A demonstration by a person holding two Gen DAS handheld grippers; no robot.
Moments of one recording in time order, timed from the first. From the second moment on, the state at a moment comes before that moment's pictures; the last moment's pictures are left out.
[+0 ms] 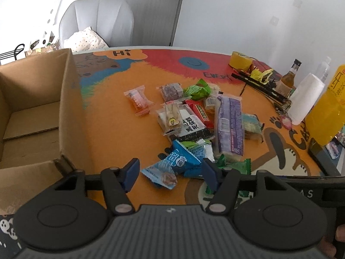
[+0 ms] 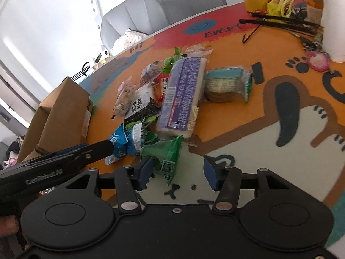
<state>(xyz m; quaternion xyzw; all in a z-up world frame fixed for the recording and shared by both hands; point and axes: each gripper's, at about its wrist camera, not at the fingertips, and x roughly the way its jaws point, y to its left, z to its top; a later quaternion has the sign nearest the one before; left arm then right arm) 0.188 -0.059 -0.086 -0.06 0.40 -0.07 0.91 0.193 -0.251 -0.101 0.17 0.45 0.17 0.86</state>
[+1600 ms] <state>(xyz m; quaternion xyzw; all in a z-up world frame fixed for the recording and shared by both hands) 0.170 -0.049 -0.064 -0.07 0.37 -0.08 0.92 0.177 -0.255 -0.063 0.19 0.40 0.19 0.88</state>
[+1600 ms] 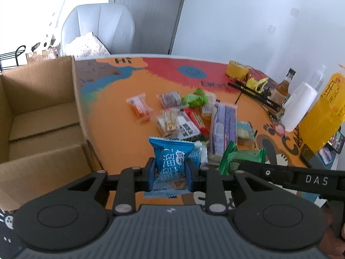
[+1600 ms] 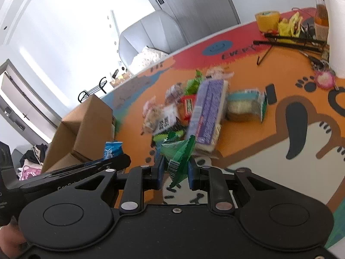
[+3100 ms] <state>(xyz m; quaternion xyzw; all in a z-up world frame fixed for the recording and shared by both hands) 0.146 0.092 -0.017 -0.13 0.32 0.06 0.94 0.197 -0.139 -0.002 0.15 0.34 0.29 0.88</state>
